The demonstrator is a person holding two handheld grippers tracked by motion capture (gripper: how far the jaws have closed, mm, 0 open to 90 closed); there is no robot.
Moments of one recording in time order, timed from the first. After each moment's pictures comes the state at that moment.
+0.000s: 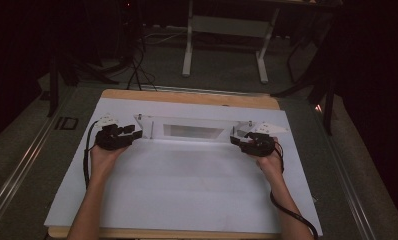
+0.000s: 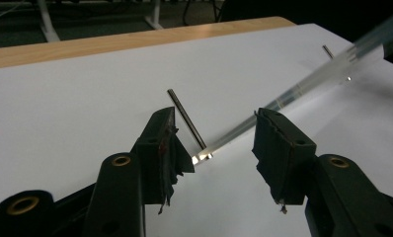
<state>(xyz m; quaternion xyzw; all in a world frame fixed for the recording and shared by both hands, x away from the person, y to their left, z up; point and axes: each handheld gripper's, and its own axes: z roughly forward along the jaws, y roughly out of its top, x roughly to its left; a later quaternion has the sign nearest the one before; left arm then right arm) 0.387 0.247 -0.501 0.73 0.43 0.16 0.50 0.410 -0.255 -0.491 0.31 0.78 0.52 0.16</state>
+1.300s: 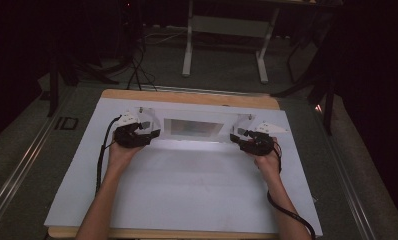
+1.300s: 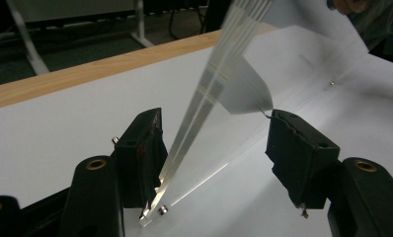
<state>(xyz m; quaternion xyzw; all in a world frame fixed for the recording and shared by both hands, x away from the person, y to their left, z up) 0.399 0.195 -0.495 0.75 0.38 0.19 0.51 0.413 -0.252 -0.495 0.33 0.76 0.53 0.17</state>
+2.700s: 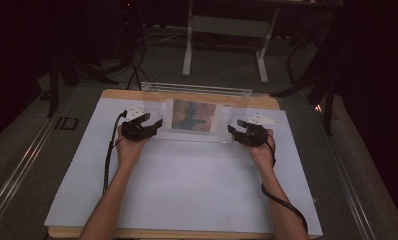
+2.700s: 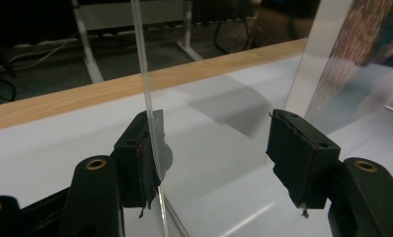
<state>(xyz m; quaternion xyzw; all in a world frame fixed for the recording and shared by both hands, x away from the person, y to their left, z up) 0.423 0.177 -0.496 0.71 0.44 0.25 0.49 0.440 -0.232 -0.491 0.36 0.76 0.48 0.24</state>
